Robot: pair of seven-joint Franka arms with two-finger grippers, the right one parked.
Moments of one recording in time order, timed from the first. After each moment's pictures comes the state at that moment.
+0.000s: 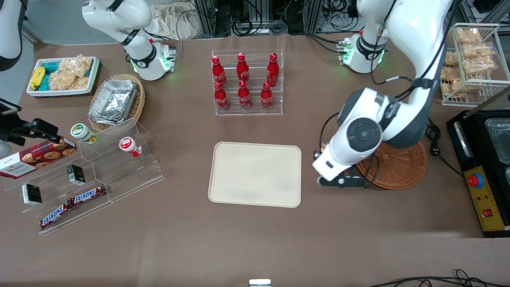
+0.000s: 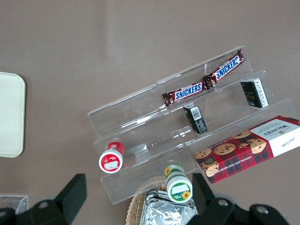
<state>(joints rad) -0.21 0.52 -0.30 -1.48 0.11 1.89 -0.45</state>
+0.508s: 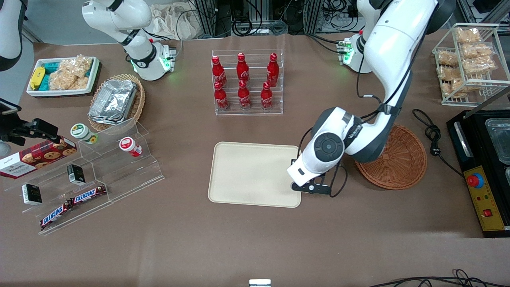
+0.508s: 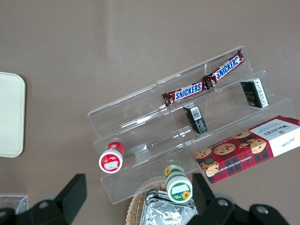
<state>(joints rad) -0.29 0.66 -0.31 -1.48 0.13 2.03 -0.45</state>
